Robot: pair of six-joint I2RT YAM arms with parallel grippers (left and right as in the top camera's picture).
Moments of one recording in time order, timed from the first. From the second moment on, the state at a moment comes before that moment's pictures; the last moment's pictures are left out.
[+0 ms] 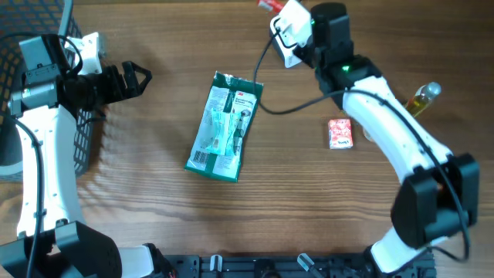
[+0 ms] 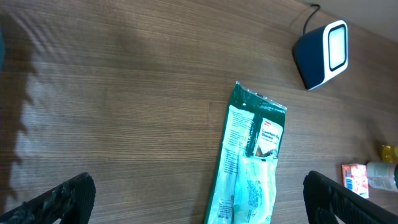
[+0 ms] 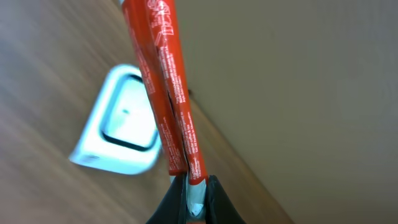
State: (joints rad) left arm 0.29 1.55 1.40 -0.87 0.50 0.02; right arm 0.33 1.82 1.44 -0.17 0.25 -0.76
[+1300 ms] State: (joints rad) left arm 0.29 1.55 1.40 -0.87 0.50 0.02; right arm 0.35 2.10 1.44 -0.06 0.56 -1.09
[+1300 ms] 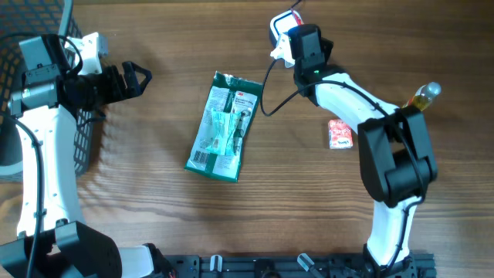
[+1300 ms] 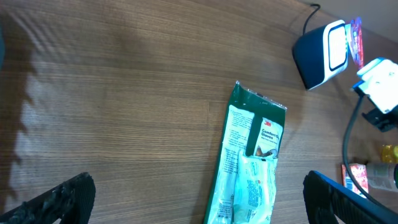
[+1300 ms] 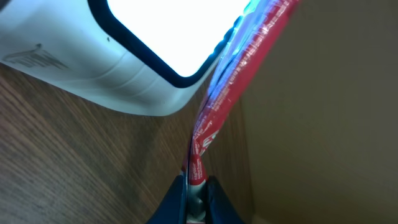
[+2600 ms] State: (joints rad) left arm 0.29 1.55 1.40 -0.87 0.50 0.02; right arm 0.35 1.66 1.45 -0.60 0.22 -0.58
